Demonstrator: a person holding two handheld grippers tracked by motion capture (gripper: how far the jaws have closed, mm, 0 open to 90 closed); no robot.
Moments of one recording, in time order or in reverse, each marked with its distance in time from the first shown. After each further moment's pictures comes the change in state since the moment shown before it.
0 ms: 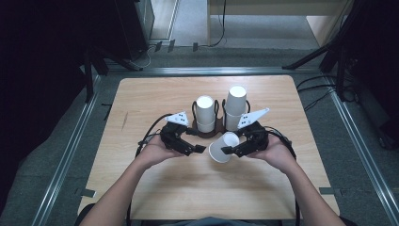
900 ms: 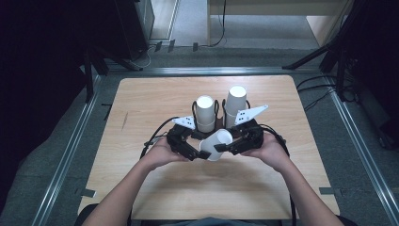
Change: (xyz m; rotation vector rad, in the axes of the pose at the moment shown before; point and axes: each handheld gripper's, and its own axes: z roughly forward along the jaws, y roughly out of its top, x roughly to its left) left arm -0.004 0.000 0.019 0.034 -0.095 0.015; right arm 0.008 0.017 0.002 -0.105 0.089 0.003
